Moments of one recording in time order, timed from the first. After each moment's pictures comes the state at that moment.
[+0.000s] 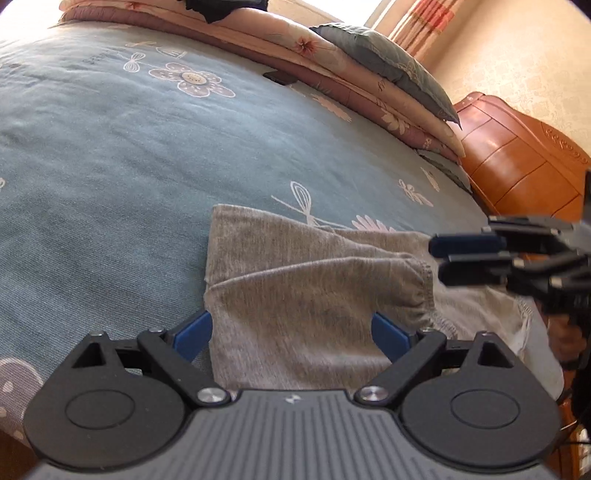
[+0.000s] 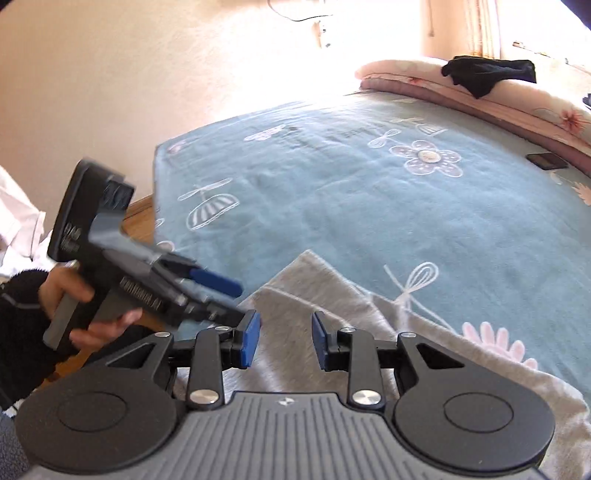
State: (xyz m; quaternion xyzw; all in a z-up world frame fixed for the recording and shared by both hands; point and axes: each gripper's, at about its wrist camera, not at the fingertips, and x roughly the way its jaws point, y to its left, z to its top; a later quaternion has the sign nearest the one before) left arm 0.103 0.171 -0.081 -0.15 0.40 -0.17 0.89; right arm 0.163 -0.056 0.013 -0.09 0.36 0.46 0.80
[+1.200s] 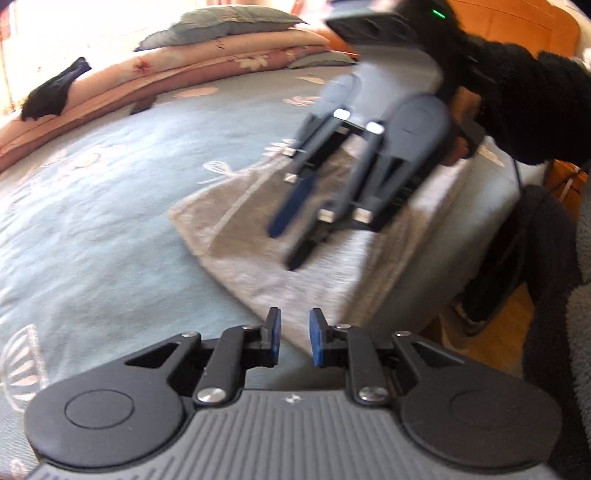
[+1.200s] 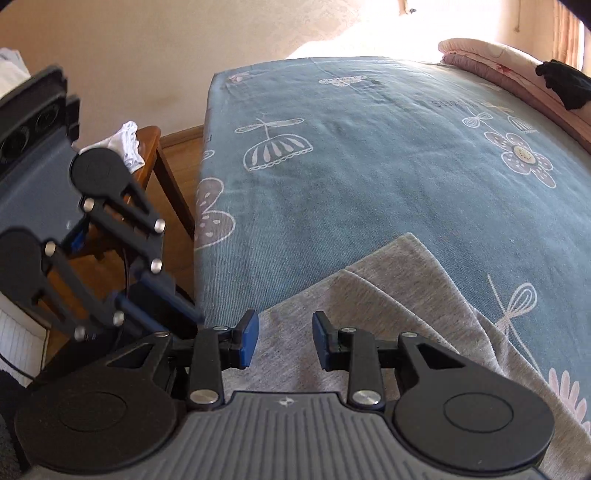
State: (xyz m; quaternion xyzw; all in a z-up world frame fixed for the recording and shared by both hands) left arm 0.042 0.203 -0.047 0.14 0.36 -0.28 0.88; right arm 0.129 0.040 -0.040 -0.23 0.38 0.54 0.72
